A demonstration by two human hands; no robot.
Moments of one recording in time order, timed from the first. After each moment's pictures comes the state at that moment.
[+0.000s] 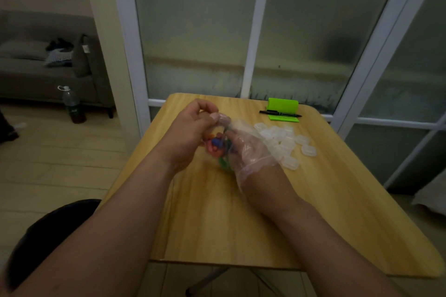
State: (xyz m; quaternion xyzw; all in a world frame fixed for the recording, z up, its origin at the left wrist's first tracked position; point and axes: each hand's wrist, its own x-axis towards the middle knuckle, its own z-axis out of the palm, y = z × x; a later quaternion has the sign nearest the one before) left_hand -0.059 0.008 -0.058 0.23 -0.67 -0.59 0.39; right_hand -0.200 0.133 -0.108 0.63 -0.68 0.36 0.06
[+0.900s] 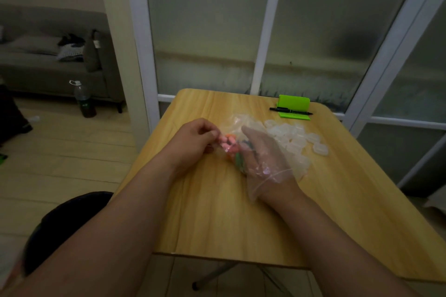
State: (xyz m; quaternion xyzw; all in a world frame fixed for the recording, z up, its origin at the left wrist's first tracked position) left_hand -0.041 -0.003 -0.088 0.33 -0.72 -0.53 0.32; right_hand -0.201 0.120 -0.122 0.56 -0.73 0.39 -0.01
